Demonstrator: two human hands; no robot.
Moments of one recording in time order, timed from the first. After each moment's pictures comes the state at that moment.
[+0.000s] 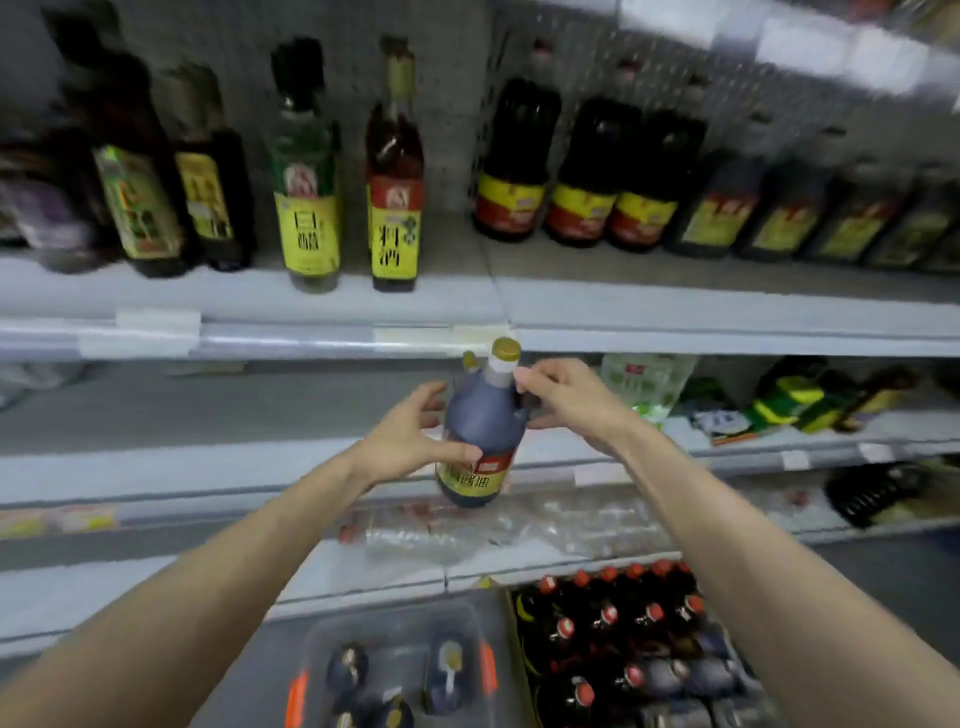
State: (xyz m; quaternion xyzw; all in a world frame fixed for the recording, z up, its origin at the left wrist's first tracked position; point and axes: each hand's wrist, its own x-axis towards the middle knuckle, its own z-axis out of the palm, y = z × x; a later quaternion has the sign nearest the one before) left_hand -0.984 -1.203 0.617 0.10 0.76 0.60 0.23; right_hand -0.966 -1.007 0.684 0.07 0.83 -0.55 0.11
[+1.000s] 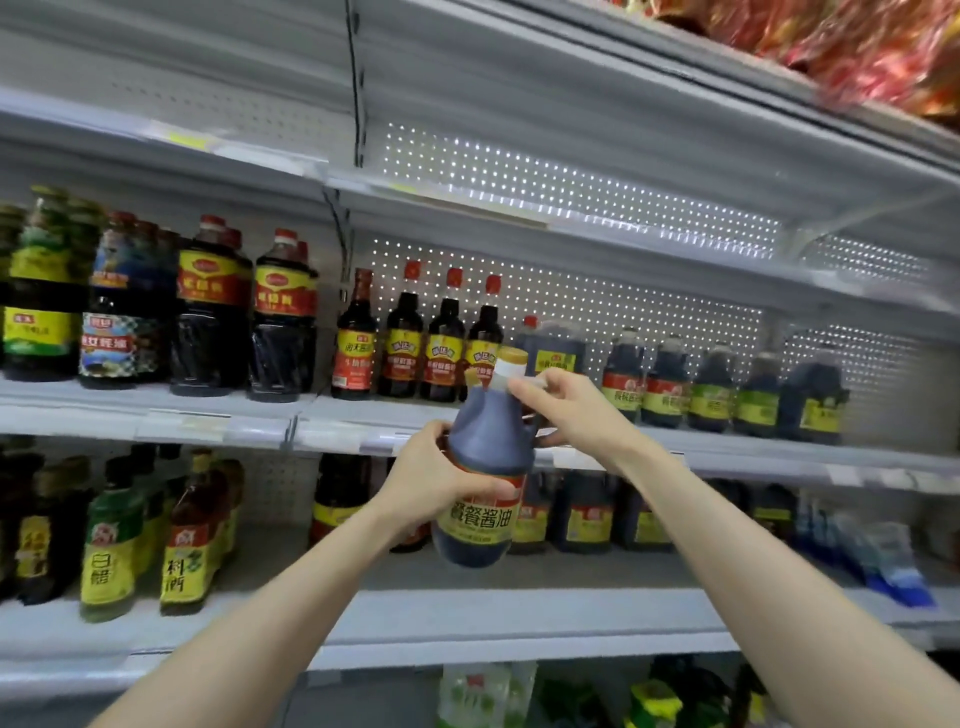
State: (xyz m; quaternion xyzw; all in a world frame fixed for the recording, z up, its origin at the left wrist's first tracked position) left_hand -0.923 -0.893 1.002 0.25 0.76 0.59 -0.11; right_hand -0.874 -0.727 1.084 -0.12 0.87 -0.43 -0.20
